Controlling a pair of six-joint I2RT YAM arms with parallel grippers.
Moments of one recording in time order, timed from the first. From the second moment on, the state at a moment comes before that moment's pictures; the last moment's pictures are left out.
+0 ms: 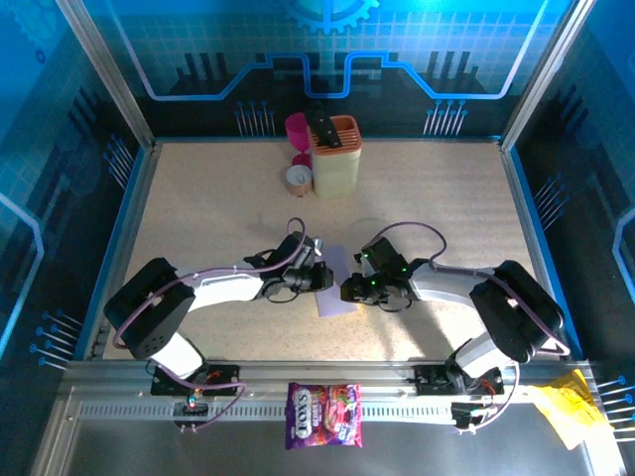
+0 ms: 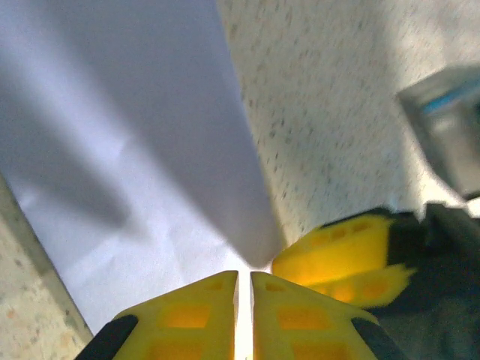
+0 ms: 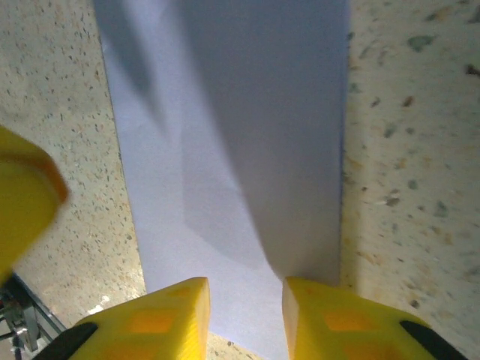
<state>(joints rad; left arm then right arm) -0.75 1.58 0.74 -0.01 0.25 -0.87 0.65 1.51 0.63 -0.17 -0.40 0.73</state>
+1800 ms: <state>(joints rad) -0.77 1.69 0.71 0.06 0.19 -0.87 0.62 1.52 0.60 -0.15 -0.46 0.72</state>
